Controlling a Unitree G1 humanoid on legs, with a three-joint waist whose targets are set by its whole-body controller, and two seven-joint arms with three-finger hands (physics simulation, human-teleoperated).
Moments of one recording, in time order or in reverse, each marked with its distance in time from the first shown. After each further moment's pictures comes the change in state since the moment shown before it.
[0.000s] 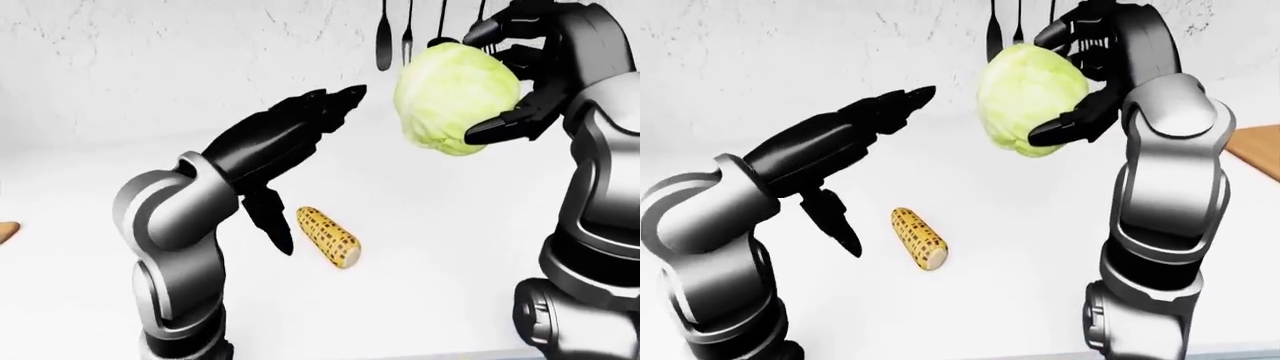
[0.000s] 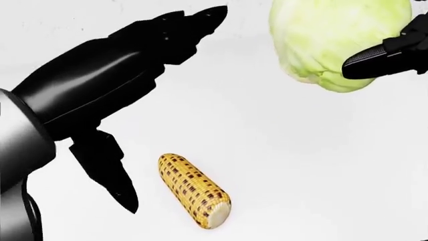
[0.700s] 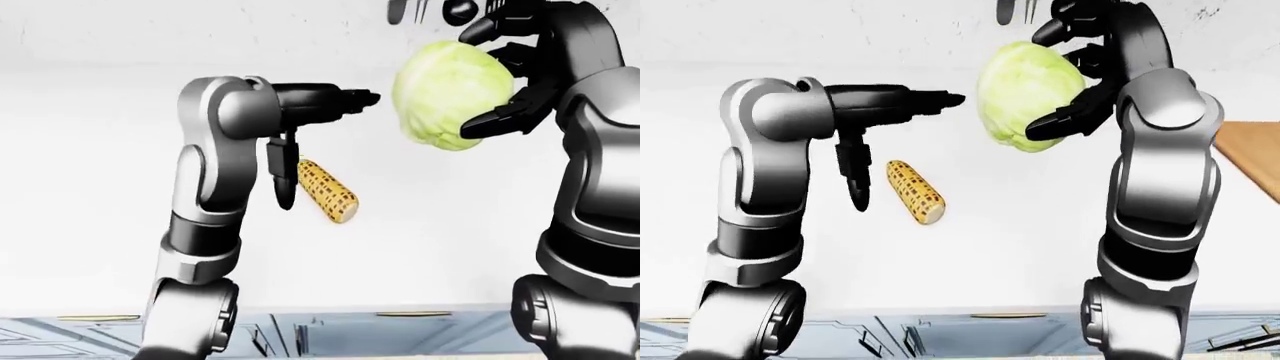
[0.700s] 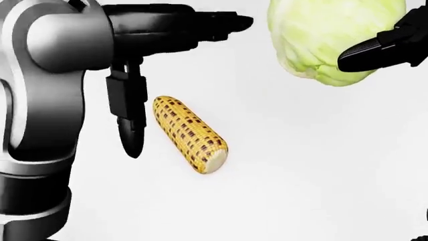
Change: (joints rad) left arm -0.356 0.032 -0.026 0.616 0.000 -0.195 -0.117; right arm -0.023 0.005 0.006 0.070 0.014 -0.039 -0.026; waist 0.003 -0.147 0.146
